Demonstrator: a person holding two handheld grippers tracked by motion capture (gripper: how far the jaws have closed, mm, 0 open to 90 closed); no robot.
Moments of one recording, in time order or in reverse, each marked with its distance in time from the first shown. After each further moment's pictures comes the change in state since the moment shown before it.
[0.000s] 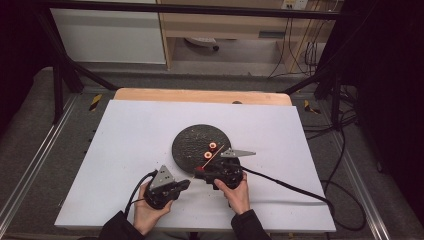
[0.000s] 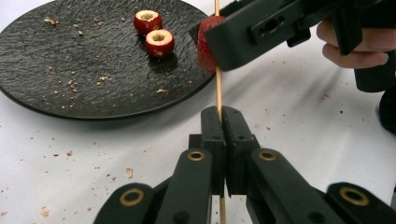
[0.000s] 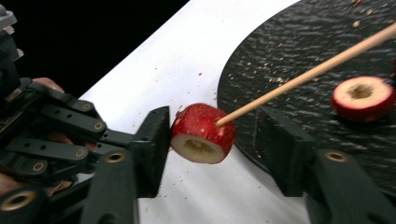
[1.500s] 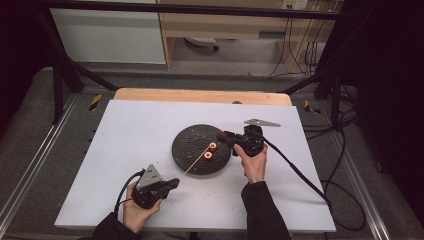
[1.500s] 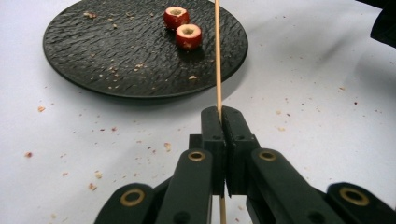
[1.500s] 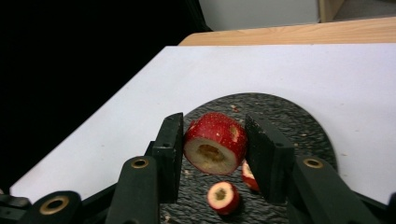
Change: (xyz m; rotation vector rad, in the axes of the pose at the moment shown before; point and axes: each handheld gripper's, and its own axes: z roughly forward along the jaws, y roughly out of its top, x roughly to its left) left arm 0.019 -0.010 -0.022 -0.010 0.030 -0.021; right arm -0.041 0.077 -0.045 -0.133 -0.173 0.025
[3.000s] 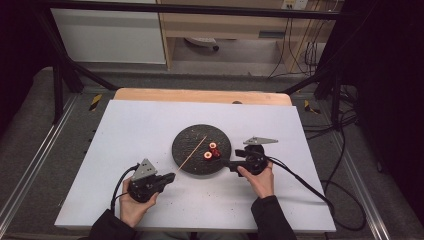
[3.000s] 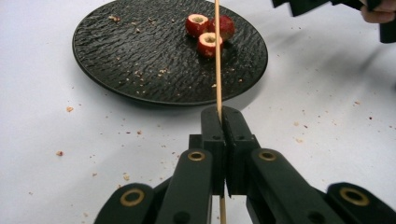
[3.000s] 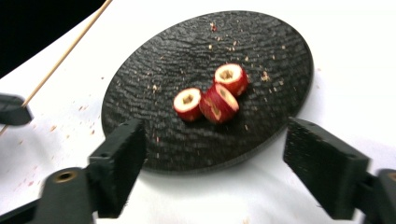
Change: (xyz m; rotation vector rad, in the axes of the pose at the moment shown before) left arm 0.016 0.007 -0.003 -0.005 0.021 -0.049; right arm -0.013 -0.052 -0.010 0.172 -0.084 -0.114
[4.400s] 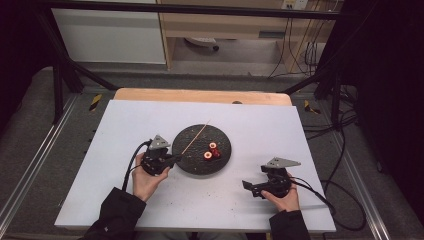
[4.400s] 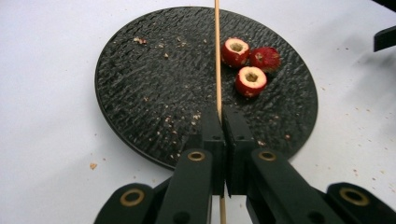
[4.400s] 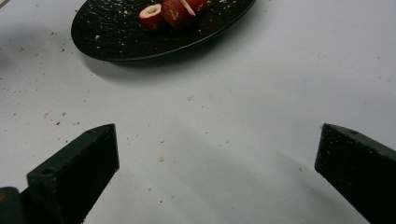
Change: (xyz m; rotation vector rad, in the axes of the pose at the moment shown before) left arm 0.025 0.055 0.044 0.093 0.062 -0.044; right arm -0.026 -0.064 -0.050 0.036 -0.066 -0.088
